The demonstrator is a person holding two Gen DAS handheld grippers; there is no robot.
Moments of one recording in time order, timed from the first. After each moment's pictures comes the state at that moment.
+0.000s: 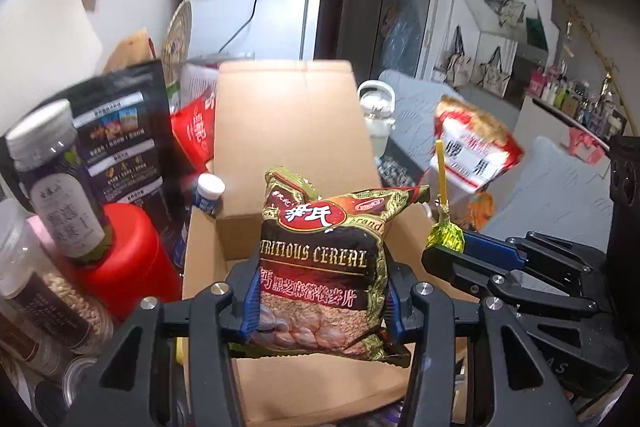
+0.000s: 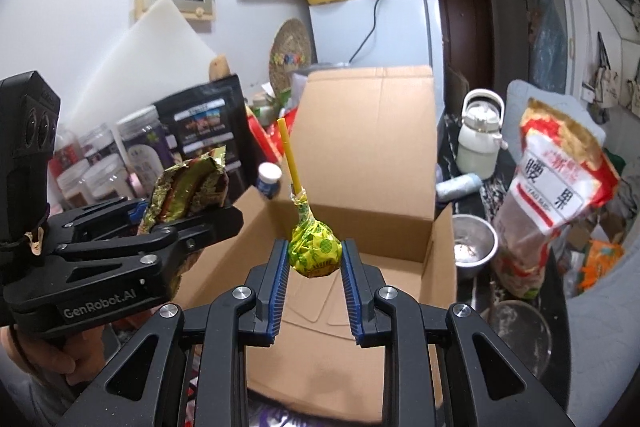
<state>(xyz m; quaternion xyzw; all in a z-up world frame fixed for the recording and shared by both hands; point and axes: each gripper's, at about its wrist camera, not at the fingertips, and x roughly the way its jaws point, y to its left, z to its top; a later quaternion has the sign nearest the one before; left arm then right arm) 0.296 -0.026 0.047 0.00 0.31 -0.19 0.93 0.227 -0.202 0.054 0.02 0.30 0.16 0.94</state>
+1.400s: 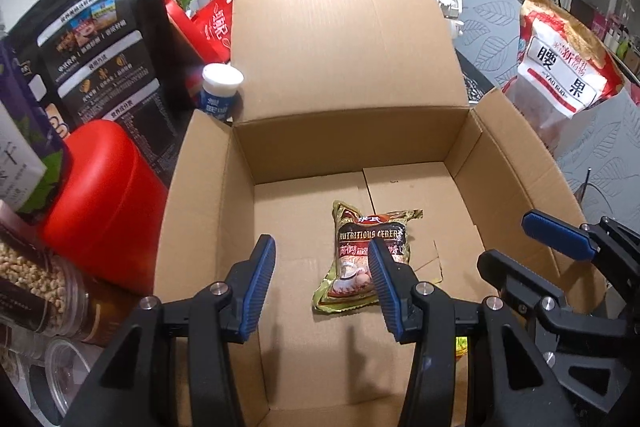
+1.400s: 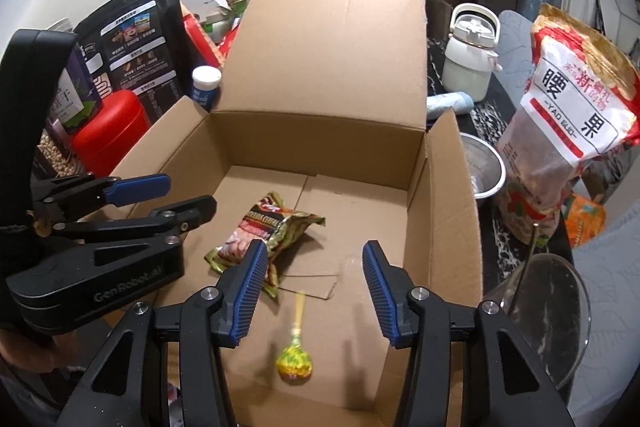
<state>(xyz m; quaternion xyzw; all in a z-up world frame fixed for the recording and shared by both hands) 0.343 -0.038 -0.025 0.06 0.44 -0.10 0.89 0.275 -0.201 -0.015 -0.01 0.42 0.11 0.90</state>
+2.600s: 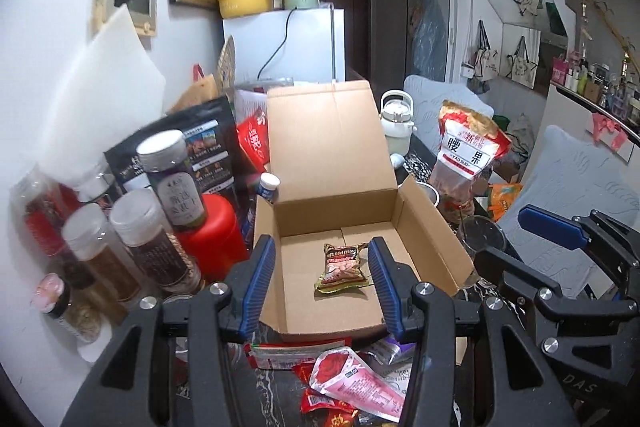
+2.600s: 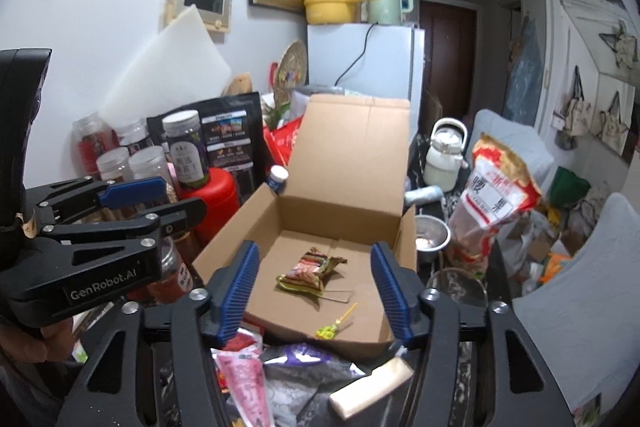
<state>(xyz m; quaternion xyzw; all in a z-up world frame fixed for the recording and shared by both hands) 0.180 -0.006 0.115 0.05 0.29 -0.11 0.95 0.117 -0.185 0.117 -0.03 0.27 0.11 0.96</state>
